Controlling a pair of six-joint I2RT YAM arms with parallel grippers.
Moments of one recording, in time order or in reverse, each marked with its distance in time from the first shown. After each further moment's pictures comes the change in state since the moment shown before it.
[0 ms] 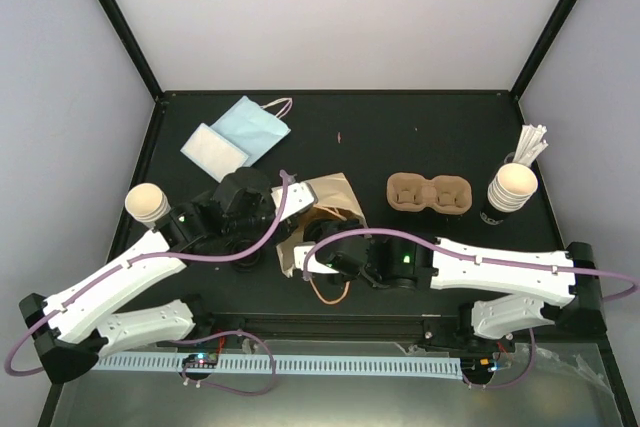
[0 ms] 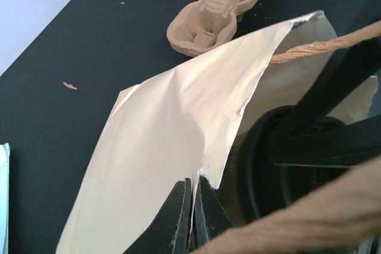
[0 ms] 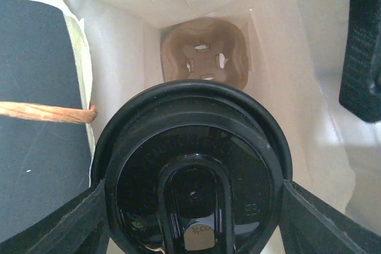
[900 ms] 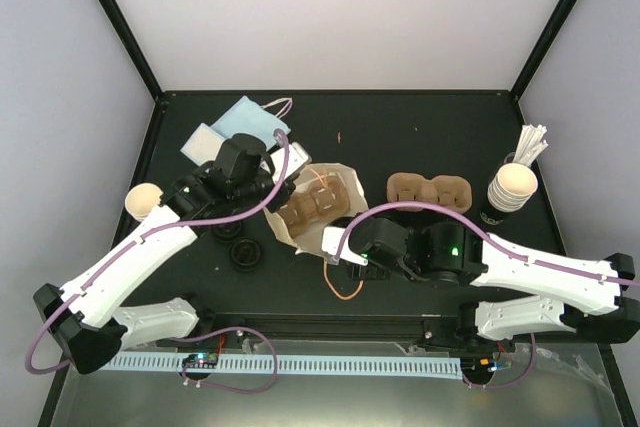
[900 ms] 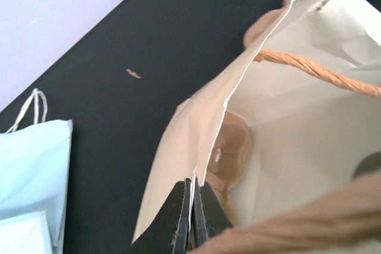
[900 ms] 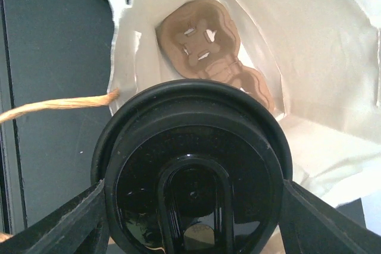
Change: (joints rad) left arm 0.187 0.138 0.138 -0.001 -0.034 -0.005; right arm -0.033 -0.137 0.089 -0.233 -0.086 0.252
